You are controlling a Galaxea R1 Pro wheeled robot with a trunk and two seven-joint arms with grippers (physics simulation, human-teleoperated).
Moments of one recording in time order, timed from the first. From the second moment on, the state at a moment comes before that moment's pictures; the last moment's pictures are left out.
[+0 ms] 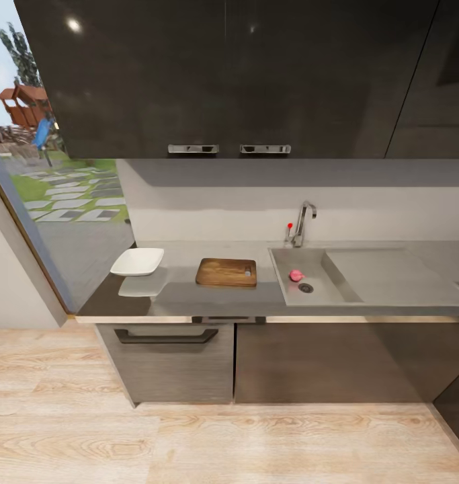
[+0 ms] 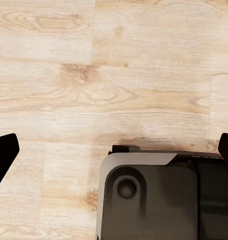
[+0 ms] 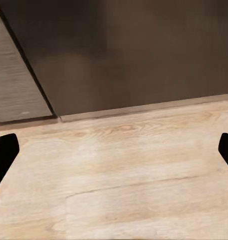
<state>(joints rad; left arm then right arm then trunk) 0.13 0.03 0.04 -0.66 0.04 -0.12 0.00 0.29 -0.02 0.04 -0.95 -0.14 -0.53 -0.05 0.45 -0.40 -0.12</state>
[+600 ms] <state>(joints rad) 0.13 0.03 0.04 -0.66 0.04 -0.12 0.00 0.29 -0.02 0.02 -1.05 -0.15 -0.49 -0.05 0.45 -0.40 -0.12</state>
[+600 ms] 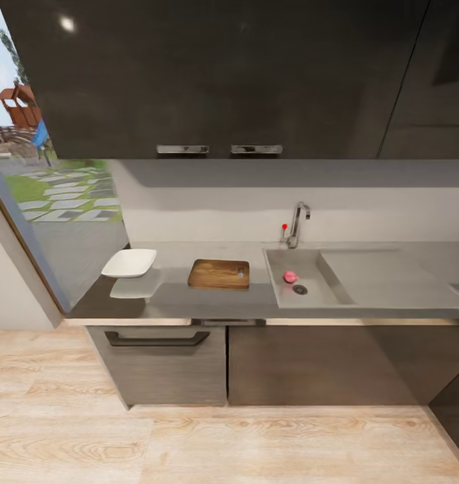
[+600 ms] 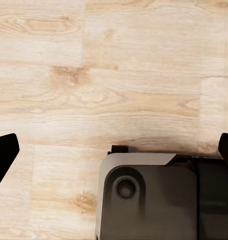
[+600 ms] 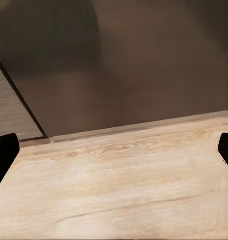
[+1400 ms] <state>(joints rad) 0.13 0.03 0.04 -0.66 0.04 -0.12 0.00 0.29 -0.02 0.02 -1.04 -0.15 -0.49 -0.05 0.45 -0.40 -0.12</state>
